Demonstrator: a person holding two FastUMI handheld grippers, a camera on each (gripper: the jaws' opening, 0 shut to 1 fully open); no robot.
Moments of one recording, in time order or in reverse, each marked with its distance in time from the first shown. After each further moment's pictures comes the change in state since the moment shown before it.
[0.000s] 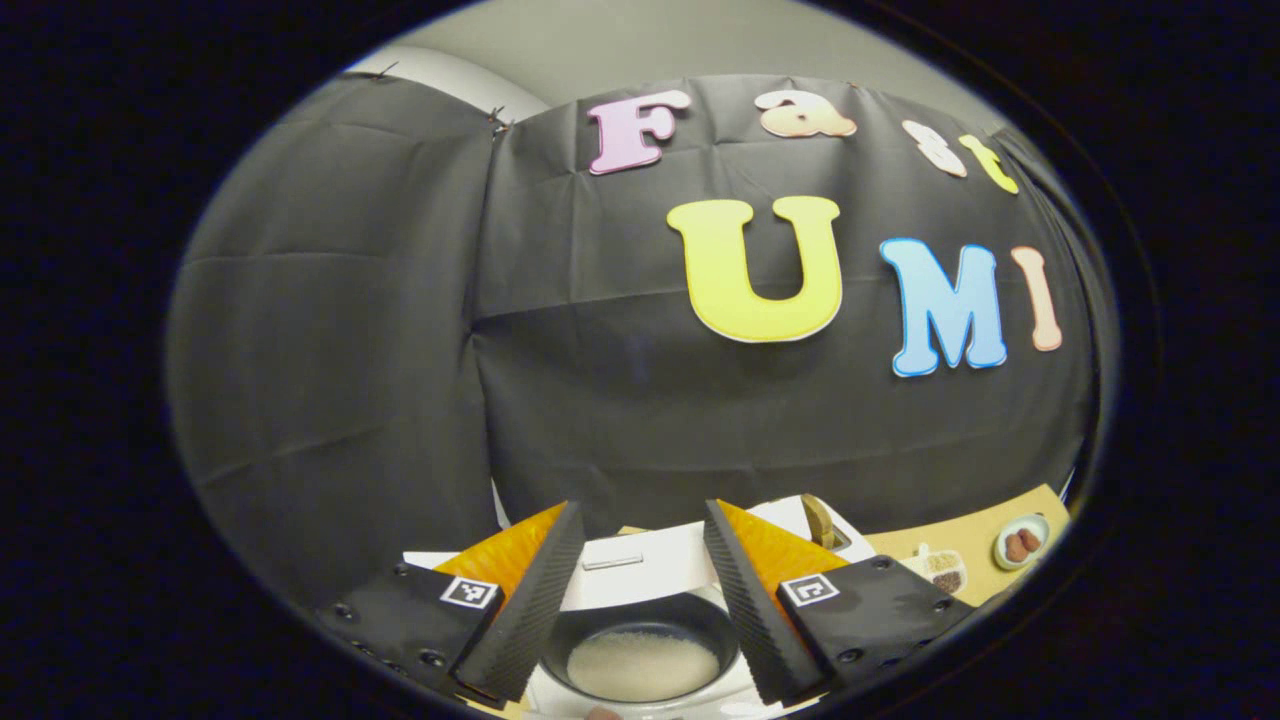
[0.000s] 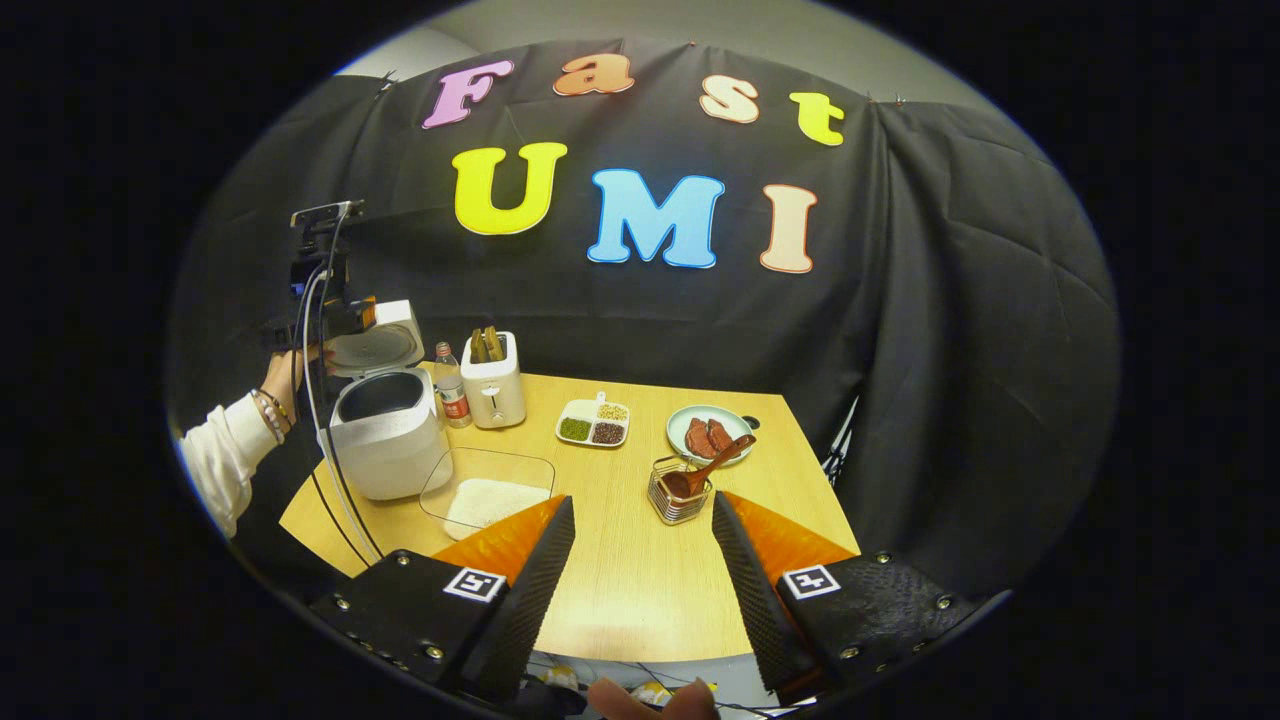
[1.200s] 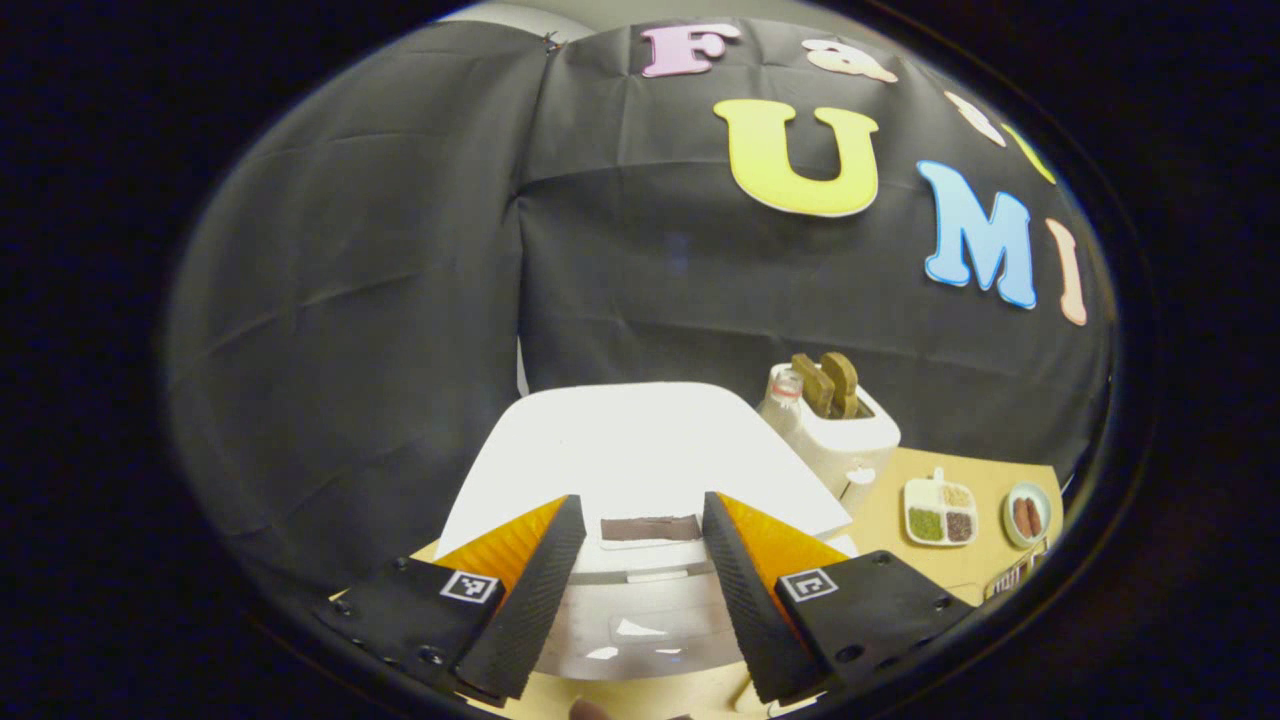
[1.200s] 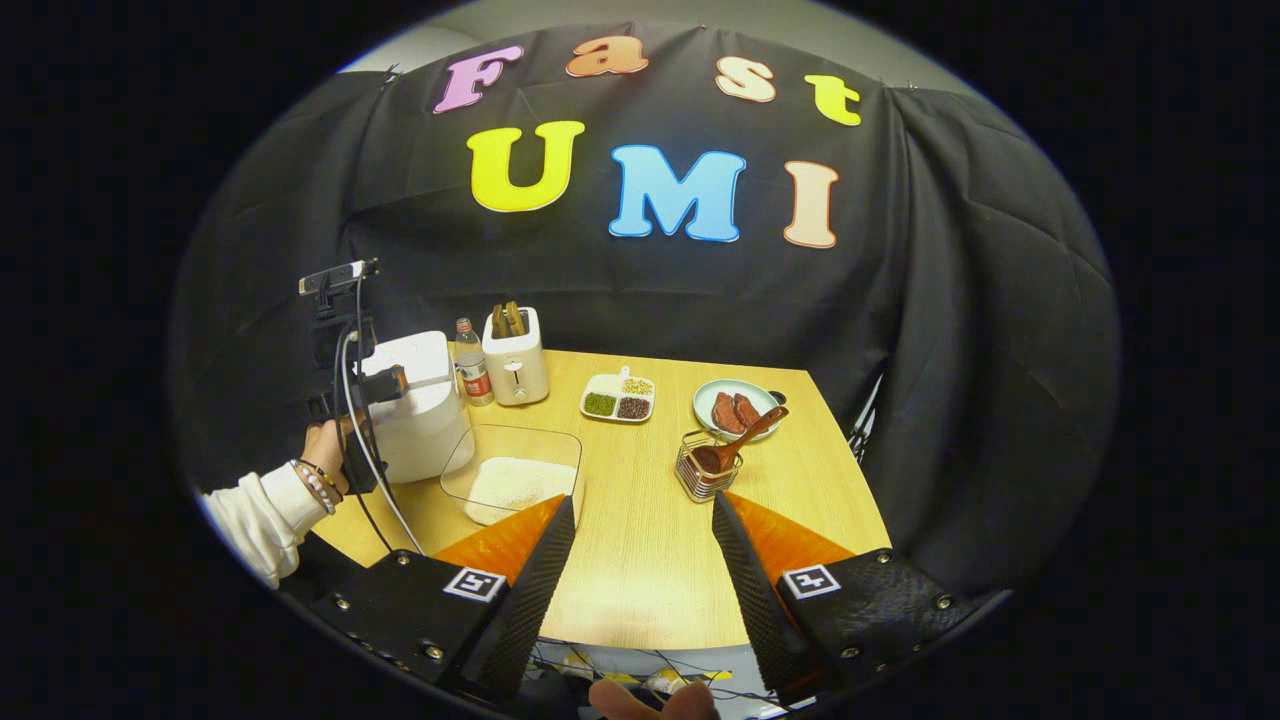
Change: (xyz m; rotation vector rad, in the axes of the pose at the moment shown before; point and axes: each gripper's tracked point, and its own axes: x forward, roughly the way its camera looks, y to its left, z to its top) left arm -0.051 -0.012 -0.189 -0.099 0.314 0.079; right arm 0.010 0.029 -0.026 -0.011 0.060 0.052
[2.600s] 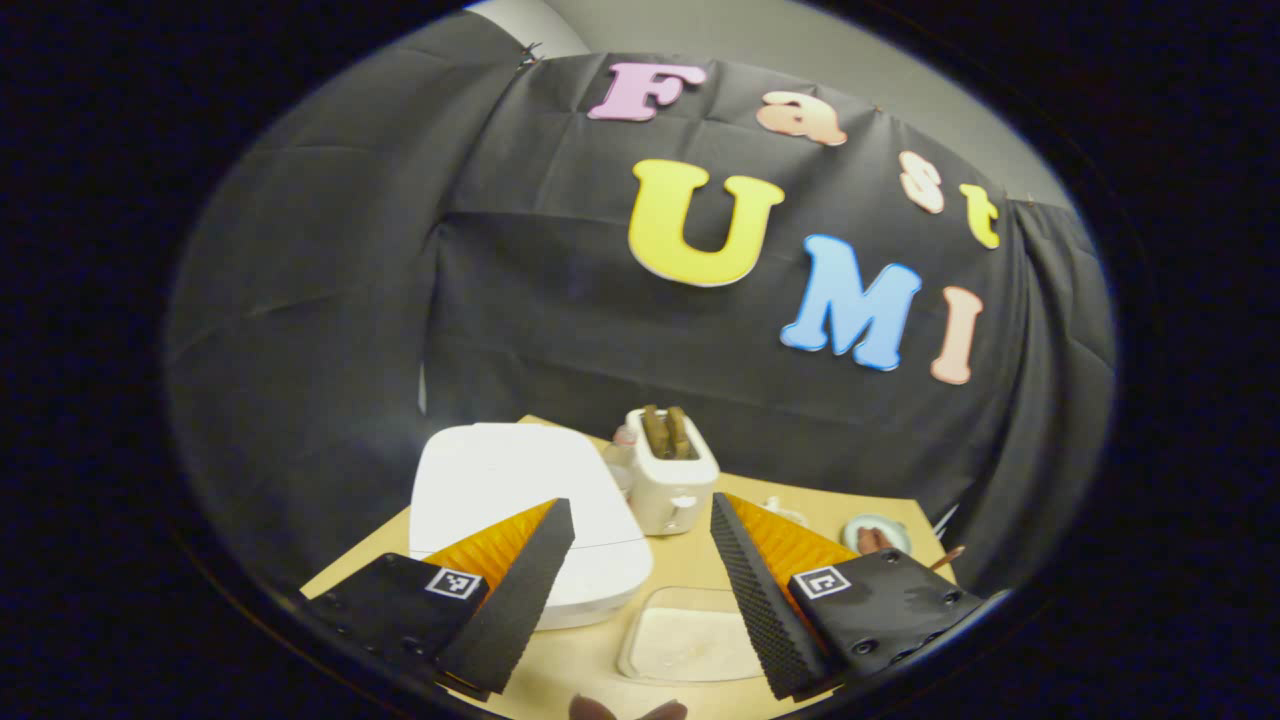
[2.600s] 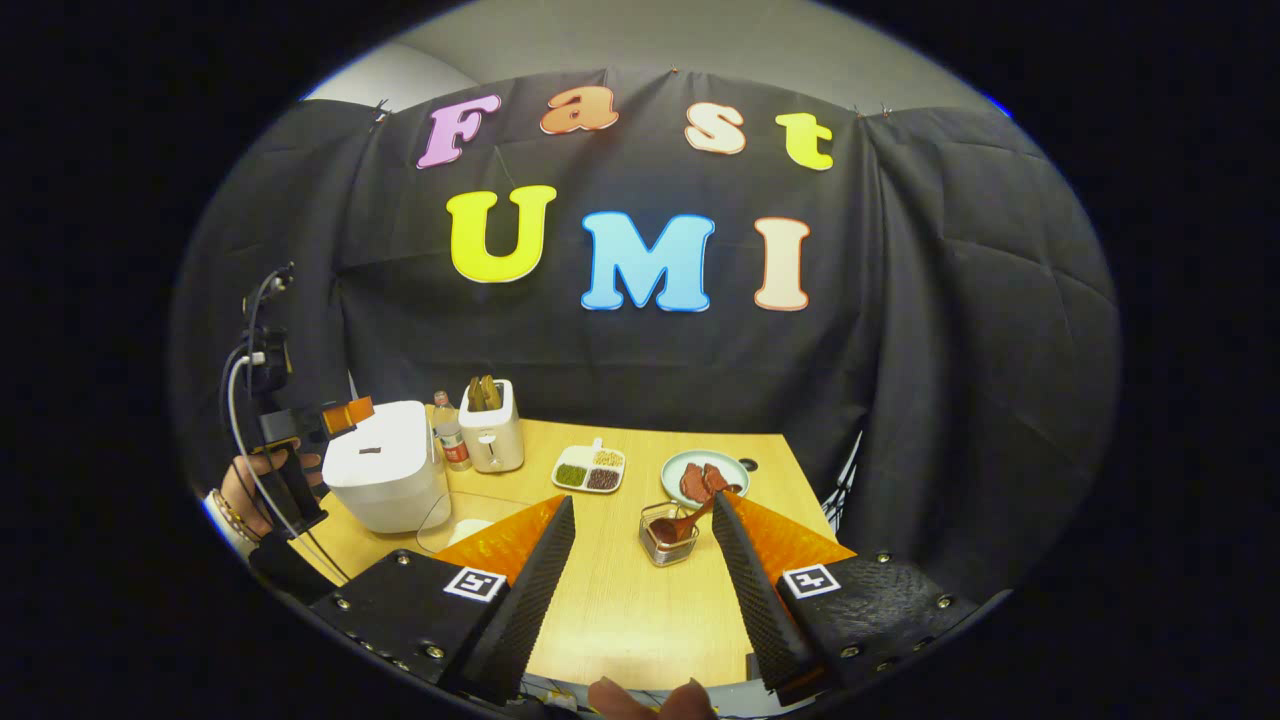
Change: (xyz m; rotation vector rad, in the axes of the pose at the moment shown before) left arm -0.188 -0.084 0.118 -0.115 -0.110 -0.426; right arm -0.017 -0.073 0.085 0.012 -0.229 -0.015
